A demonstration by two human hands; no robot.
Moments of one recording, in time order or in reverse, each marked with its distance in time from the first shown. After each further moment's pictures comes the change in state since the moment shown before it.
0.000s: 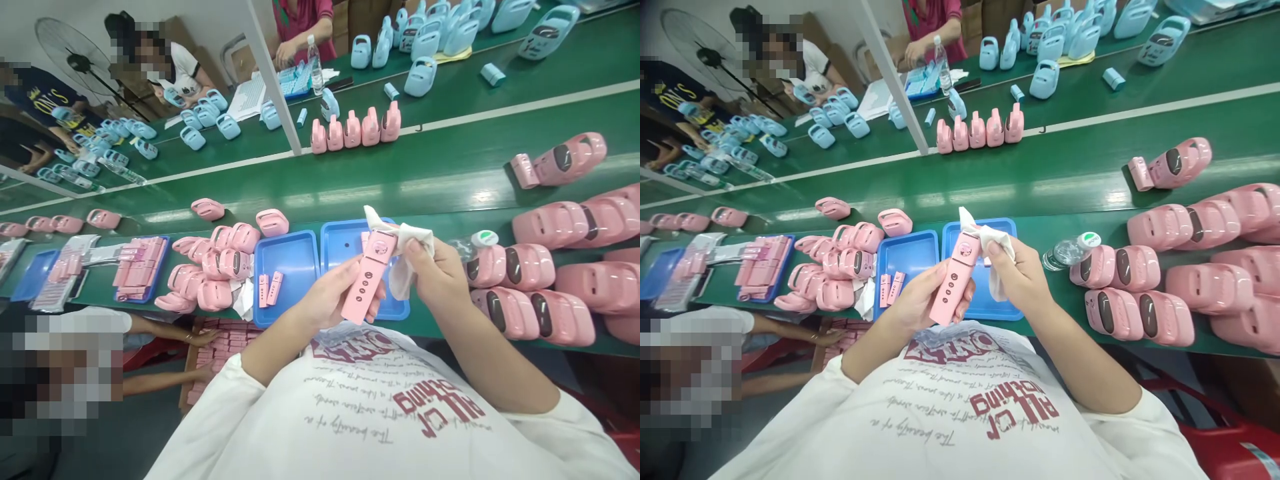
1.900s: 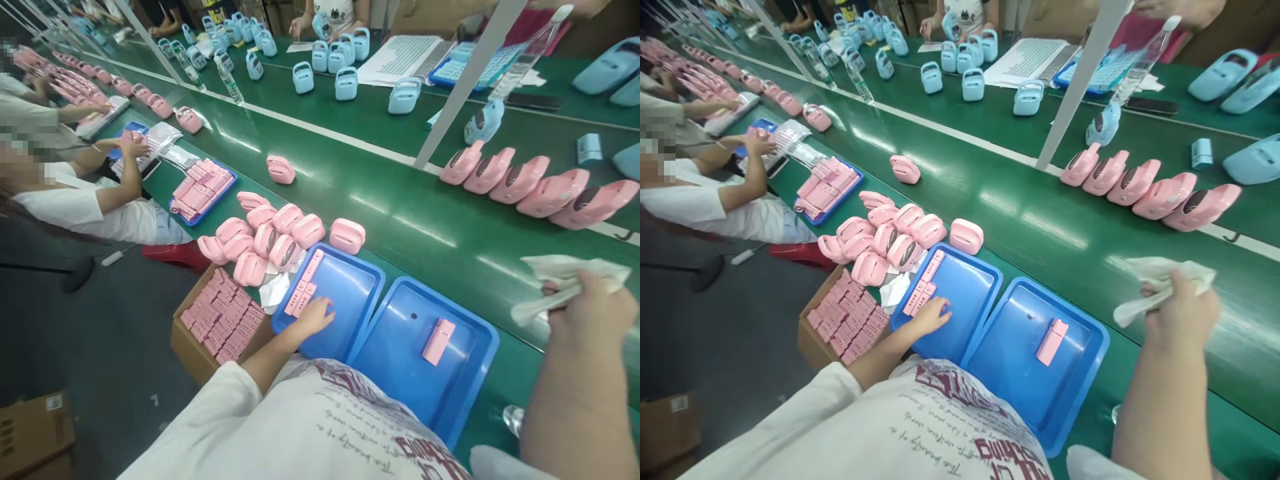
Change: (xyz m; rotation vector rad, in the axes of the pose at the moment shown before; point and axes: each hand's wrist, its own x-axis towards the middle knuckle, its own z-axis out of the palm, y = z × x) left_hand -0.040 -0.058 -0.241 1.196 0.931 -0.347; right_hand 0.256 0.099 0.005 -0.388 0.465 0.209
